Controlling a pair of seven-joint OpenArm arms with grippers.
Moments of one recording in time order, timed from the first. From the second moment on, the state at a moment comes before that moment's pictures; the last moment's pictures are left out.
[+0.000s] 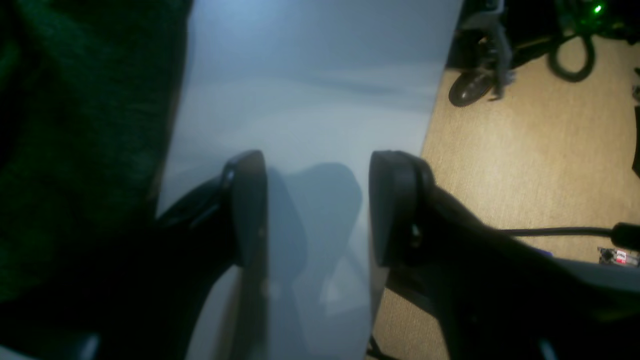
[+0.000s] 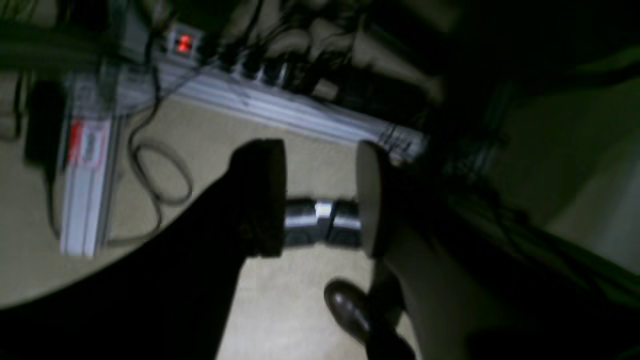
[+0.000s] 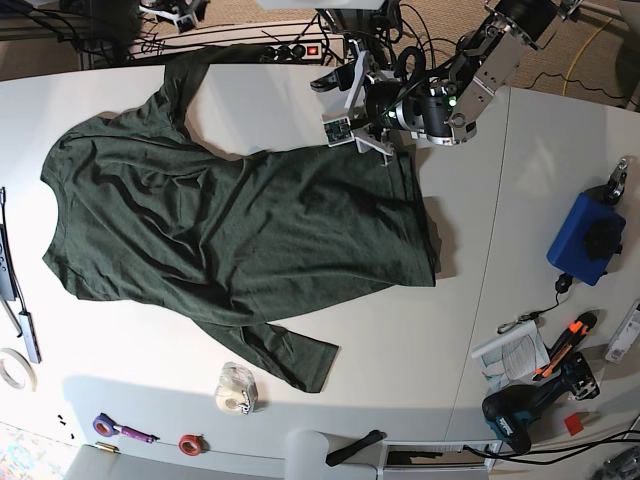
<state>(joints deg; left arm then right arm) 4.5 -18.0 34.8 100.5 -24.1 -39.4 49.0 -17.4 15.8 0.8 17.0 -15.5 0.2 29.8</state>
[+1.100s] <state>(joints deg) 4.6 -18.0 34.8 100.5 -23.9 -39.4 48.5 -11.7 16.6 0.8 26.7 -47.1 -5.0 32.7</state>
